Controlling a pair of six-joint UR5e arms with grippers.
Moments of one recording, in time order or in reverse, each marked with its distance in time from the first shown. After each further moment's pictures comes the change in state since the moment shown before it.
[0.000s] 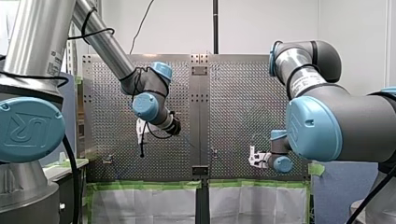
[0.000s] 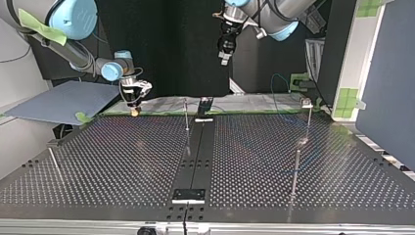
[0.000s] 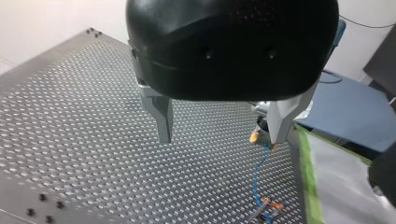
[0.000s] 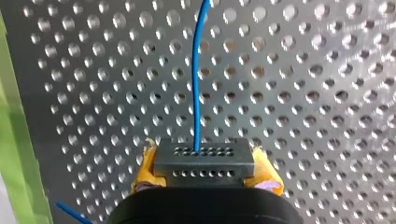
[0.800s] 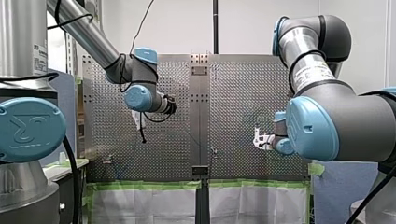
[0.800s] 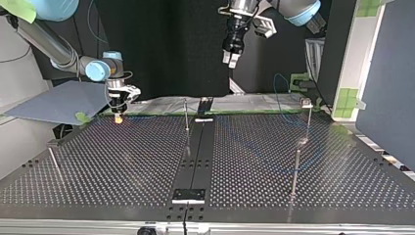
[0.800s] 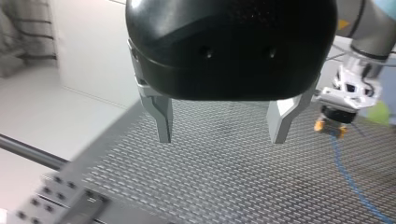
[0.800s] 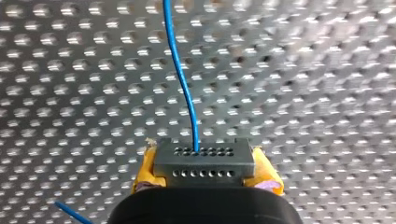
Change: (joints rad) left arm 0.014 0.190 -0.079 0.188 -0.033 0.020; right arm -0.024 -0.191 0.091 0.003 0.060 0.006
